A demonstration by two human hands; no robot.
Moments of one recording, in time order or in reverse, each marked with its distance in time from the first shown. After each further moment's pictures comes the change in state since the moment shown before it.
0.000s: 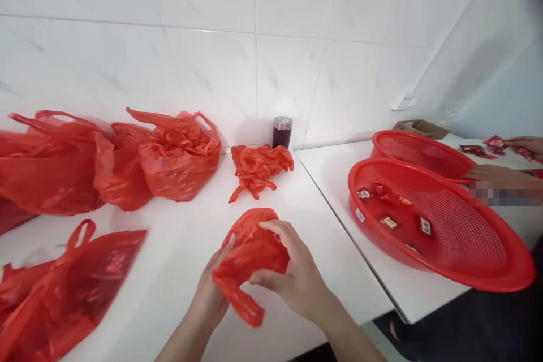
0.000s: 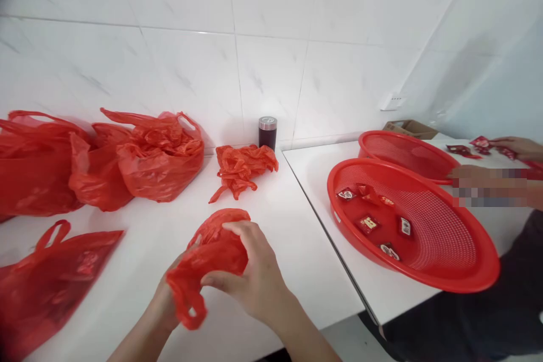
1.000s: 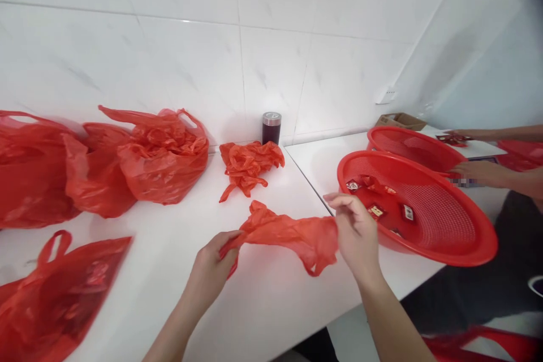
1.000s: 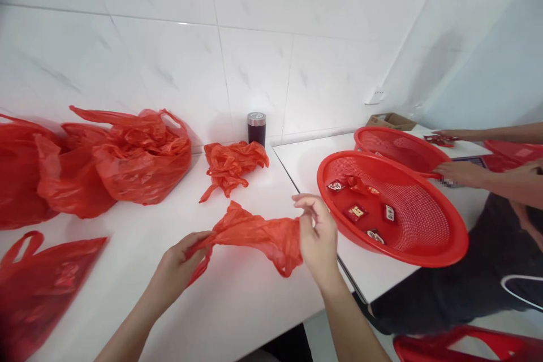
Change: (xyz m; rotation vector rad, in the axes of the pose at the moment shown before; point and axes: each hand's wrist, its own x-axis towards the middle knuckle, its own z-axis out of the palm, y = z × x) left_hand 0.024 0.006 -0.022 0.919 0.006 0.215; right_hand -0.002 0.012 -0.080 -0.115 0.582 -0.004
